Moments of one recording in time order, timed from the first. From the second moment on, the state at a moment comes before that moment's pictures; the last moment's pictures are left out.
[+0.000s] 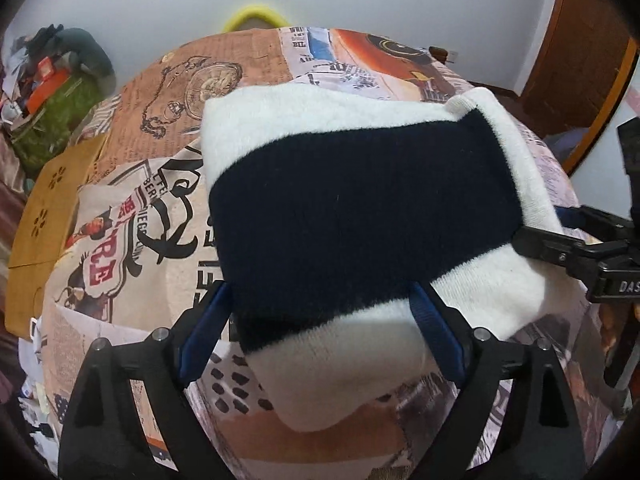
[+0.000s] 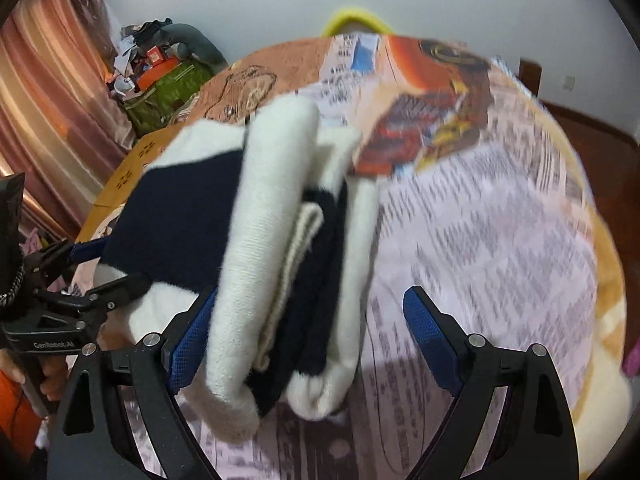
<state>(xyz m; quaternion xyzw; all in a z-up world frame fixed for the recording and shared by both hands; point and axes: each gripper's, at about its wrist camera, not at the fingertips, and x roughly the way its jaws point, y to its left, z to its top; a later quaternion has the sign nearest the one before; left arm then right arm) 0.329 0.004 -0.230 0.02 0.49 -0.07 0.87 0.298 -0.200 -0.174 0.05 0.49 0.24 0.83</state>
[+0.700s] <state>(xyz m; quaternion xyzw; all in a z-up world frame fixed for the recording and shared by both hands) 0.397 0.081 -0.244 -0.18 0.54 -0.09 0.82 0.353 -0.188 -0.189 0.14 0.54 0.28 0.78</state>
